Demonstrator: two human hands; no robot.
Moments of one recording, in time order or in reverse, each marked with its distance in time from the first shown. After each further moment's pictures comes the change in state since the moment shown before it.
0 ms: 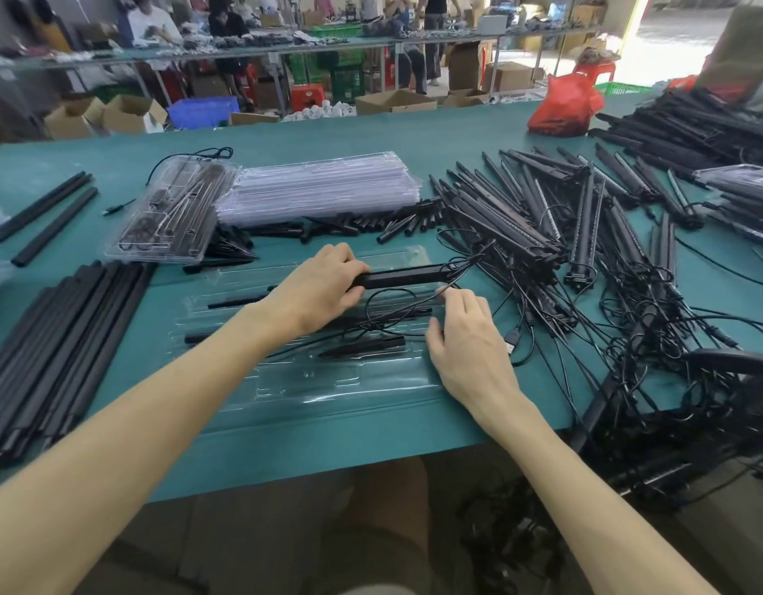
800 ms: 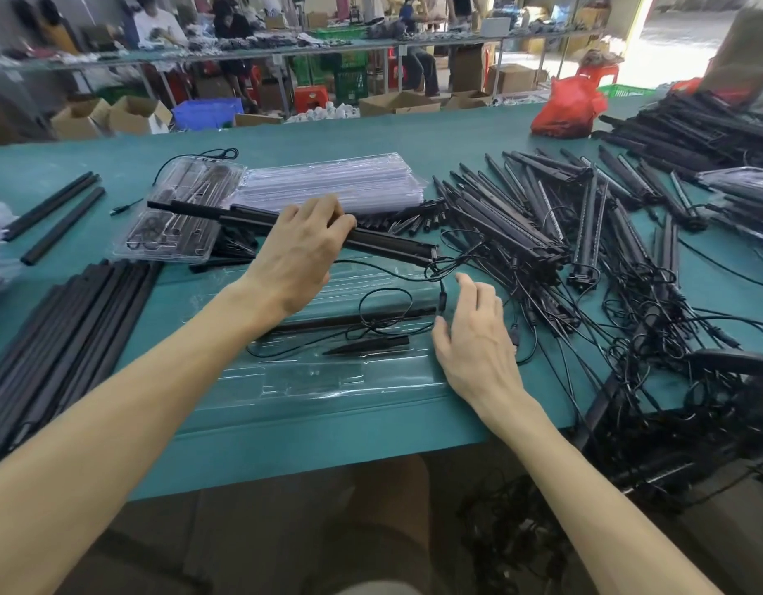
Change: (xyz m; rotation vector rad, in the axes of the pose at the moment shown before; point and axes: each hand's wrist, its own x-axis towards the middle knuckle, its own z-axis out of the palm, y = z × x) left_hand -0.010 0.002 -0.045 0.369 0.321 0.049; right_hand -0.001 0.001 0.001 -0.029 0.076 0.050
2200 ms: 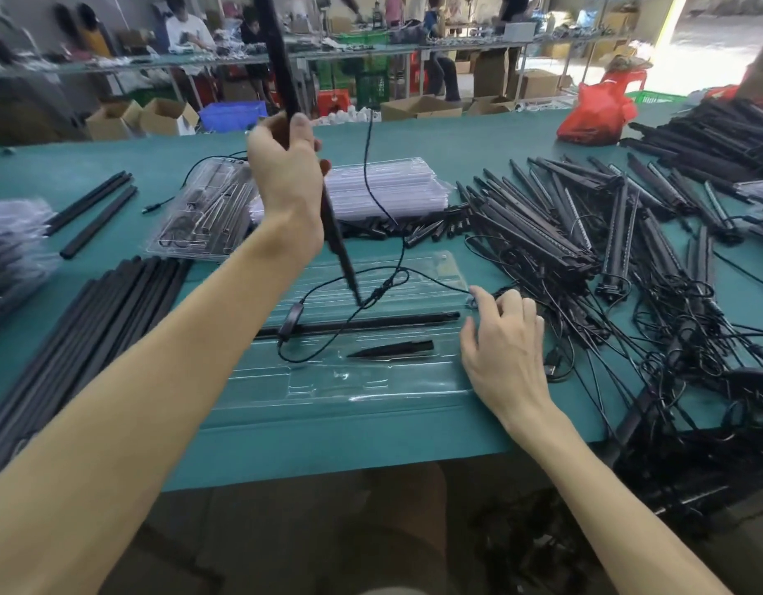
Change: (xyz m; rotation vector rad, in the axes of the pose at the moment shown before) left_hand 0.052 -0.009 -0.052 -1.443 0.705 -0.966; right_hand -0.001 -0.004 -0.007 -0.121 0.012 -0.009
